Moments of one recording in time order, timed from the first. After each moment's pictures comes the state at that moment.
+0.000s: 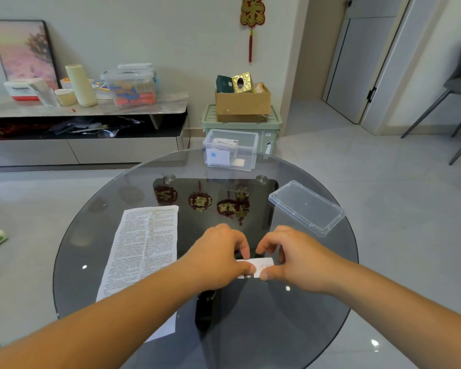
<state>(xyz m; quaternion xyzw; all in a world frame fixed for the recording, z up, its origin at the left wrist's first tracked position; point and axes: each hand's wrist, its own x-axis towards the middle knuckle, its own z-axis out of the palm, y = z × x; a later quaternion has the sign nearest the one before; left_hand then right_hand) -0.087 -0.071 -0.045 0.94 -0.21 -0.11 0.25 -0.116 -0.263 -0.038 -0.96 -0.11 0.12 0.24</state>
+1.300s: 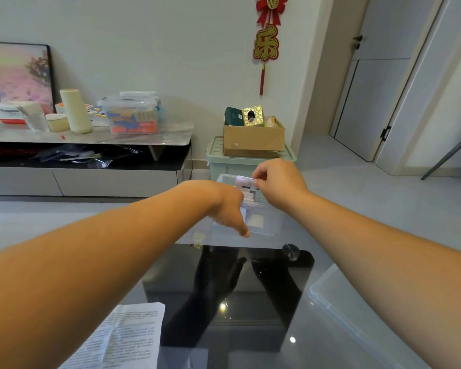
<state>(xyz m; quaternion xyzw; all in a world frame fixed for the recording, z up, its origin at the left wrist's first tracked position) 0.205 -0.088 0.005 0.96 -0.24 -0.14 -0.08 0.209 -0.235 0.000 -0.97 -0.03 -0.14 0.21</state>
